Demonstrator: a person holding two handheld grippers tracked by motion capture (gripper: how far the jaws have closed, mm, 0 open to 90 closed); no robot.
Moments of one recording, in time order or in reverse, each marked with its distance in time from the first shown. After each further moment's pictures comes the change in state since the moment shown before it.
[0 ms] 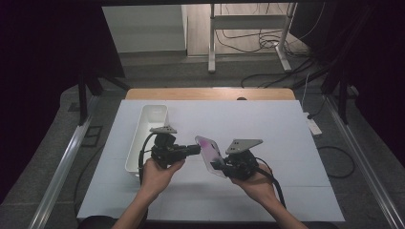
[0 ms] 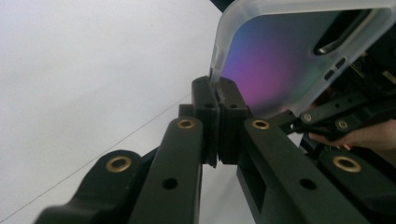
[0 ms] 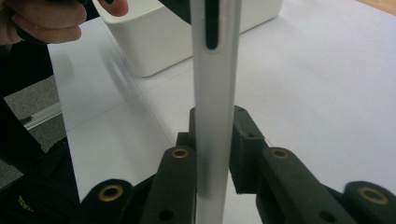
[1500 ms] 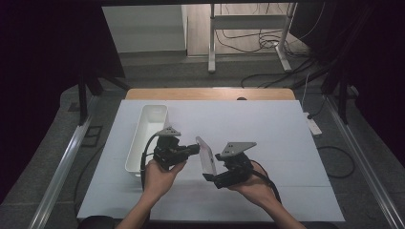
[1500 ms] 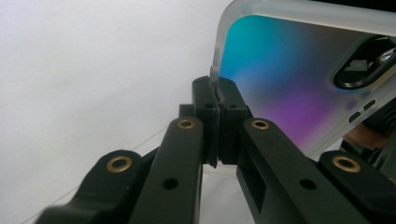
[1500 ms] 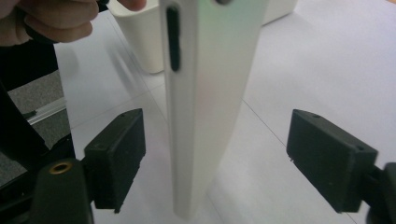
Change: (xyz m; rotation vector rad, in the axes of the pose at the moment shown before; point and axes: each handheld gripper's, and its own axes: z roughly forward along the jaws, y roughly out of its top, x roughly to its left) left arm -0.007 -0.002 0.004 0.013 0.143 0.056; right arm 0.007 -0.002 0.011 0.014 0.017 -0.016
